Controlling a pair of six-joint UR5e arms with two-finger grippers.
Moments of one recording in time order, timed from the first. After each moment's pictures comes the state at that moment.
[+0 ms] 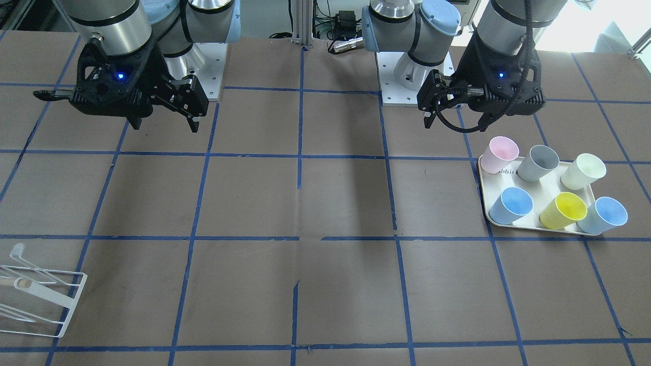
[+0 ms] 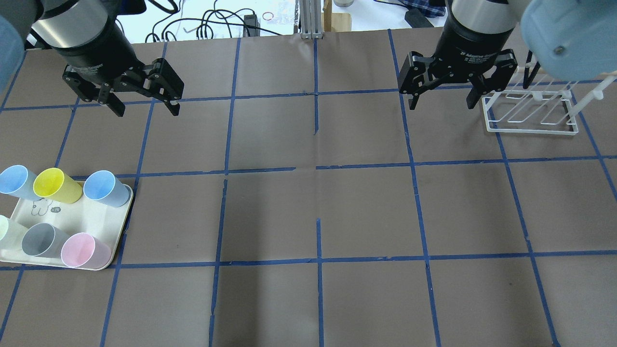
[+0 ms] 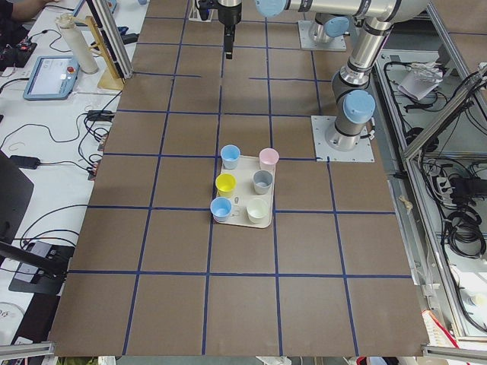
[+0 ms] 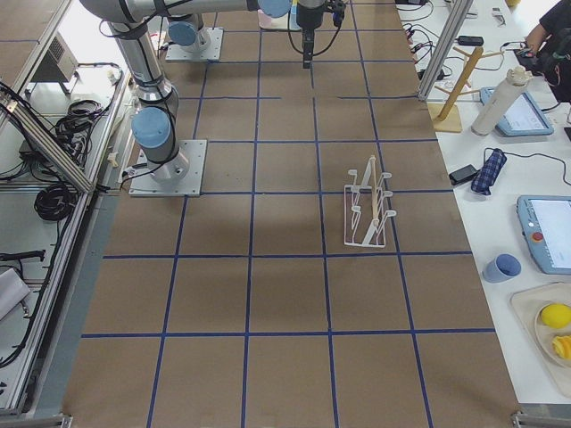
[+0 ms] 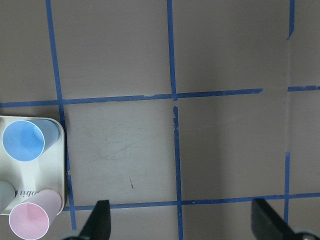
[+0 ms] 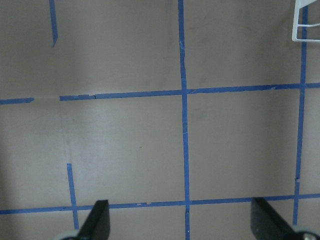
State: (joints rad) left arm -1.54 -1.57 -1.51 -1.62 1.57 0.07; right arm 1.63 -1.54 1.51 -1.53 -1.57 0.10
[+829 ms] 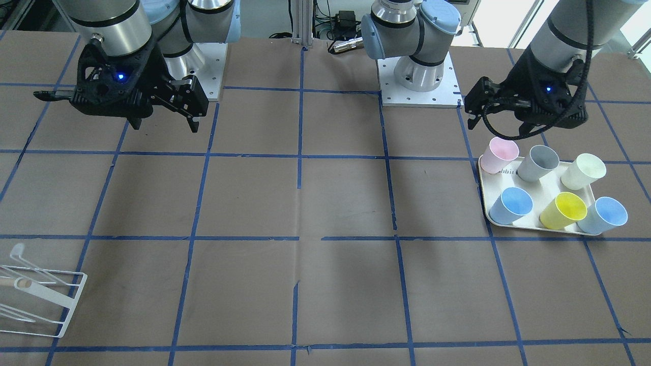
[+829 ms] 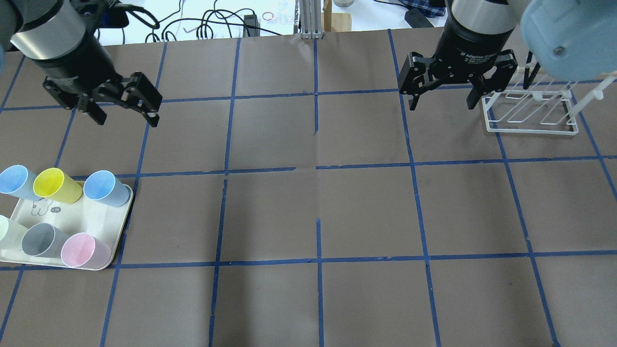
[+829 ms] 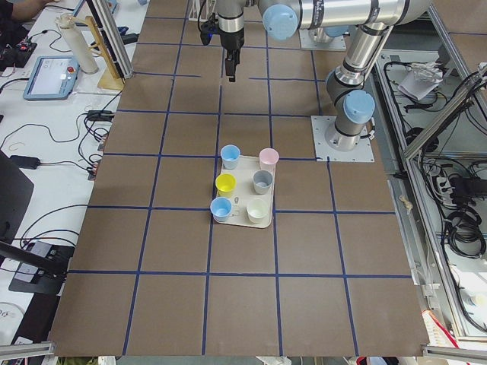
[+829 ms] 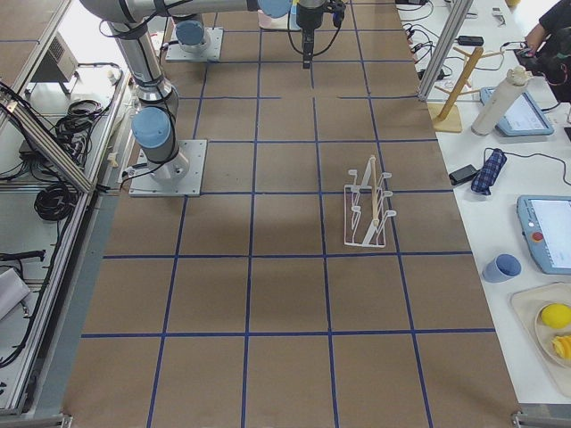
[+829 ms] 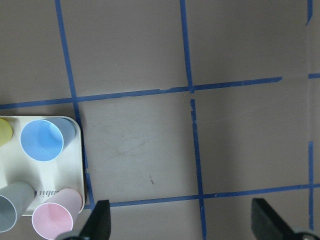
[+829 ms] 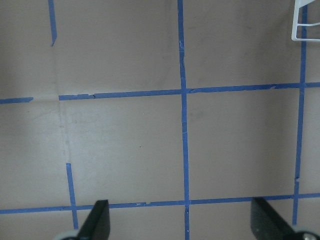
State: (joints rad) left arm -1.29 -1.51 -1.65 -1.62 1.58 0.47; right arm 1.63 -1.54 1.51 -1.53 -1.57 0.10
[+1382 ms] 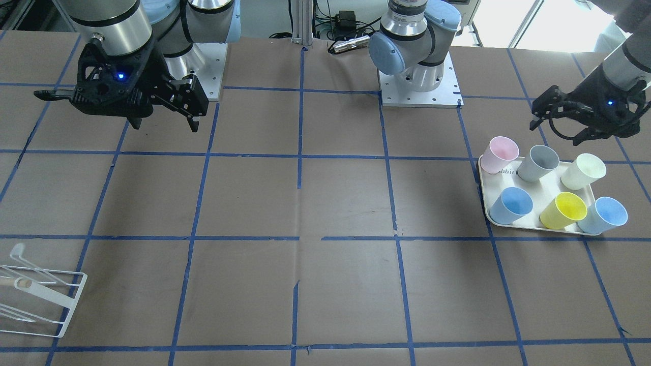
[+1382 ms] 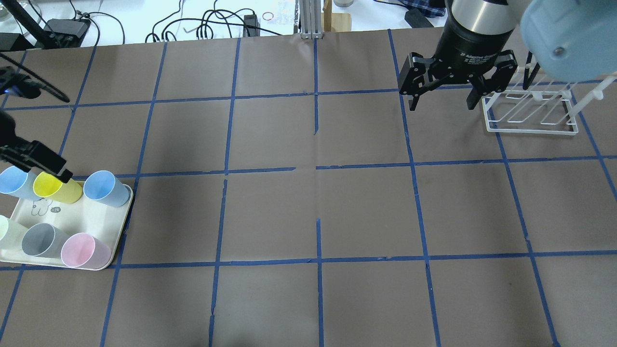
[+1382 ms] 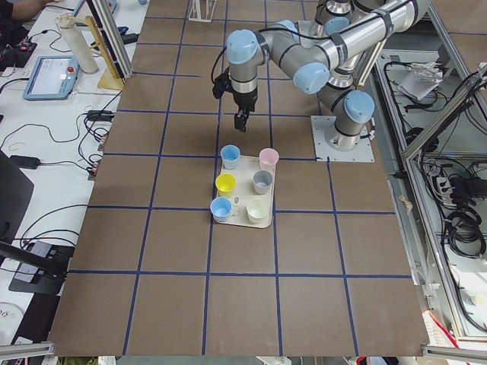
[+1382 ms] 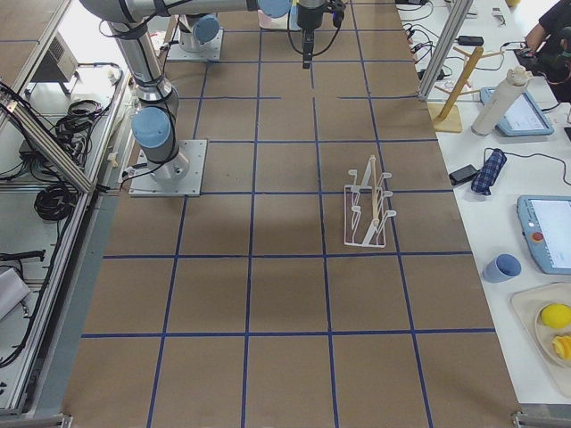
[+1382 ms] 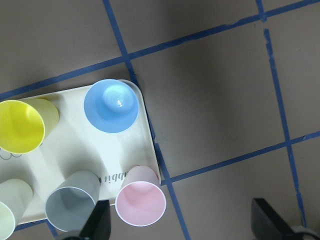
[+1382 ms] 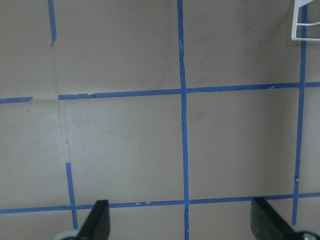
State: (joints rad) left arm -0.91 -1.50 -1.84 -1.44 1.58 1.05; right arm 1.63 -1.54 1.51 -1.53 -1.57 0.10
